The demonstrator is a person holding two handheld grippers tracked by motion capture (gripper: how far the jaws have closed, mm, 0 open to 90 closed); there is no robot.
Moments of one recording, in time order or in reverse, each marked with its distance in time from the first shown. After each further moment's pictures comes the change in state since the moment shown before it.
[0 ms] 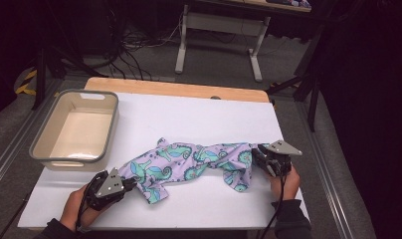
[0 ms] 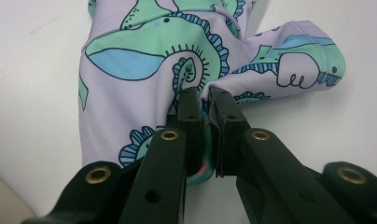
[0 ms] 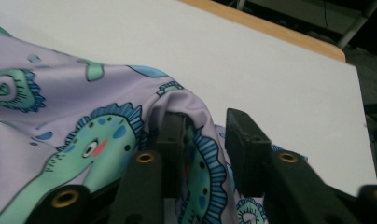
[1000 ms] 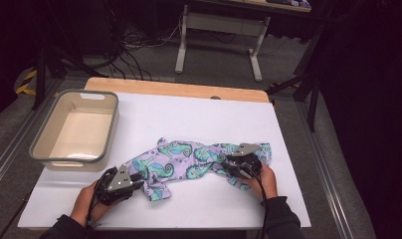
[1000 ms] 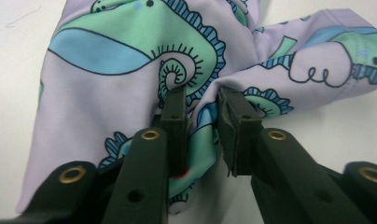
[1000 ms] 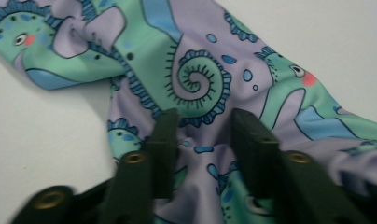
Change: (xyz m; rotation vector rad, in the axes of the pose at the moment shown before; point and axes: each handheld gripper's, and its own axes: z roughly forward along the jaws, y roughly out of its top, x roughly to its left) left arm 0.008 0.005 0.028 0.017 -0.014 -0.028; right arm 0.056 0.005 0.052 0.200 0.342 -0.207
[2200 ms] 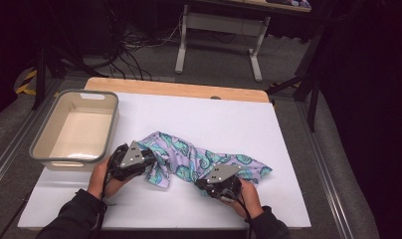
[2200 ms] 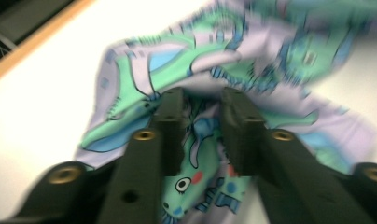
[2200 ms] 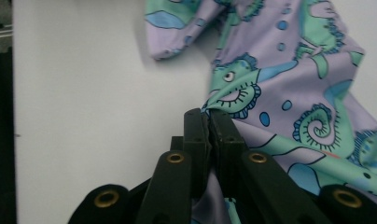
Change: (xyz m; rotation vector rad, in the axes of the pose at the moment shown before) left arm 0.025 0.053 0.000 -0.146 0.103 0.029; right arm 0.102 0.030 -0.017 -0.095 0.235 -0.240
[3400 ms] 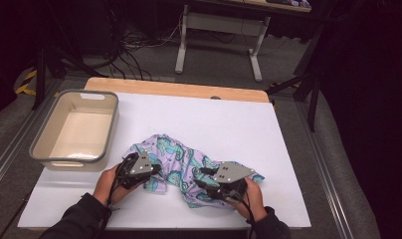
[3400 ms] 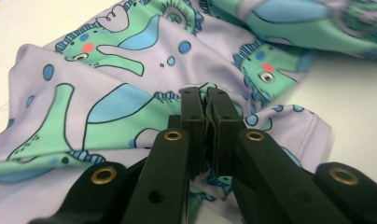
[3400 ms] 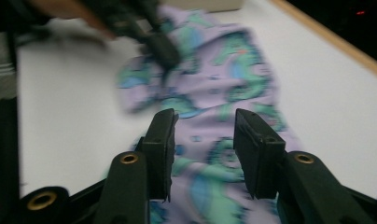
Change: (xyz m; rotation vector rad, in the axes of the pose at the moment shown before) left arm -0.024 -0.009 0.011 0.124 -0.151 0.058; right arm -0.004 0.012 -0.036 -0.179 -0.141 0.028
